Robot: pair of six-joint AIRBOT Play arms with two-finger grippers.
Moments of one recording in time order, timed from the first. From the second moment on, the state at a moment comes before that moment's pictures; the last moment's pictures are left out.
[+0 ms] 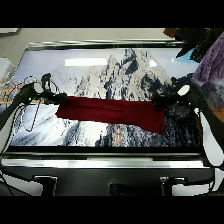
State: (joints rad) left arm 0.02 -1.74 1.41 1.35 -0.90 -1.60; right arm -0.07 -1.62 1.26 -1.08 0.92 1.59
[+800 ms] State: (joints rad) left arm 0.02 -1.56 1.61 1.49 -1.17 -1.60; right arm -0.48 -1.63 1.28 -0.90 1.34 1.32
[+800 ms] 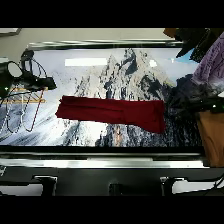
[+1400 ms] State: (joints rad) left arm 0.02 -1.52 1.62 1.49 -1.25 -1.63; right arm -0.46 -1.73 1.17 -0.69 1.29 1.13
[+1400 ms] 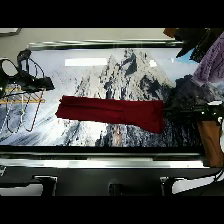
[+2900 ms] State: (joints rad) left arm -0.23 -1.79 1.50 0.81 -0.95 -1.66; right arm -0.28 -1.66 1.67 -0.91 1.57 1.53
